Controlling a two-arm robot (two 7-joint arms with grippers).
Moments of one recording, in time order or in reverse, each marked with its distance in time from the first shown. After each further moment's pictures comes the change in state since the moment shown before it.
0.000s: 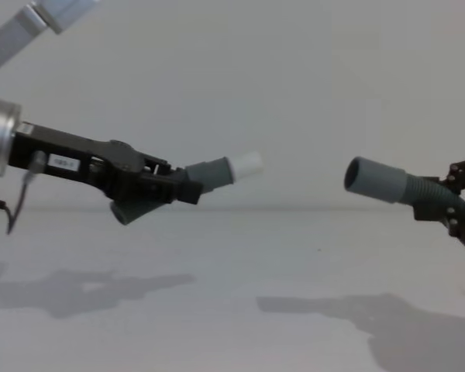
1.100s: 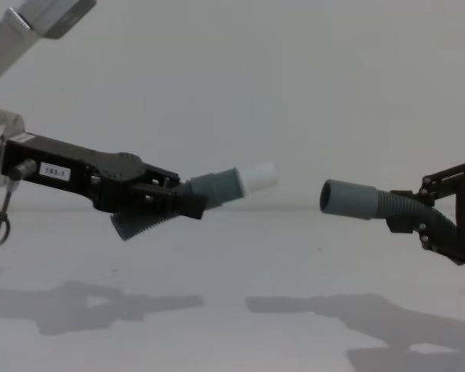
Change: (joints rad) left arm -0.078 -0.029 0.065 0.148 -0.077 -0.079 -0.247; right arm -0.003 -0.033 -0.022 -0.015 -0.225 -0.056 -0.148
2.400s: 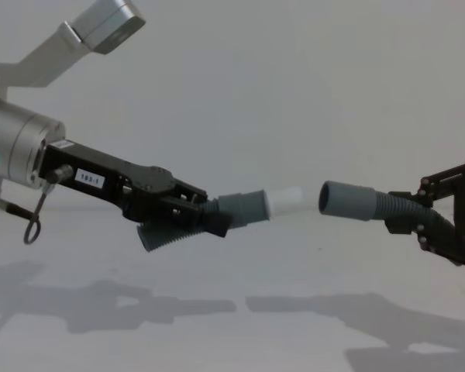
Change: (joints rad) left arm -0.105 -0.078 0.104 0.131 0.028 0.016 -0.058; right arm -0.002 -0.002 -0.001 -0.003 -0.018 0.004 -0.015
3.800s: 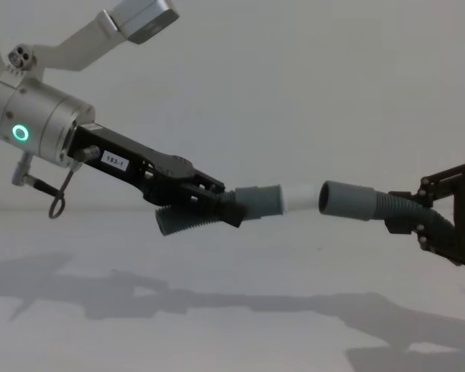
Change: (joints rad) left arm -0.136 -0.094 0.085 0.180 0.028 -0.017 -0.069; right arm 0.000 0.000 0.000 0.000 -0.001 -0.001 -0.001
